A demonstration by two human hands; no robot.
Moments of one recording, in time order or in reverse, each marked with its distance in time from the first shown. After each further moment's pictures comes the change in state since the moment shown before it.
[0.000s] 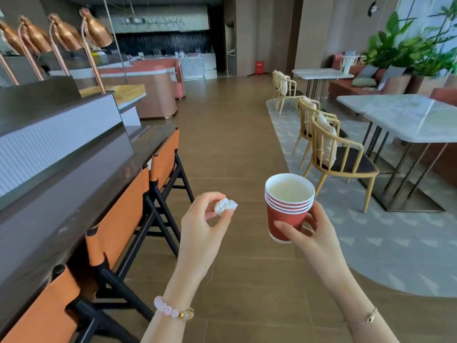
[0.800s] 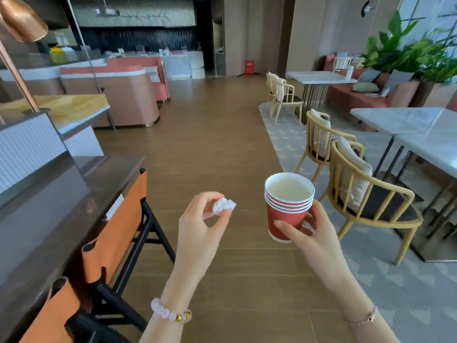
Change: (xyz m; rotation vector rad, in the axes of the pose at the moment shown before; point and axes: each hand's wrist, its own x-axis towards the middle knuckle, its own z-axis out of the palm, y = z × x) left_hand 0.483 -0.211 0.151 -0.076 -0.033 -0.002; right_hand 0.514 0.127 0.093 -0.059 0.035 -0.008
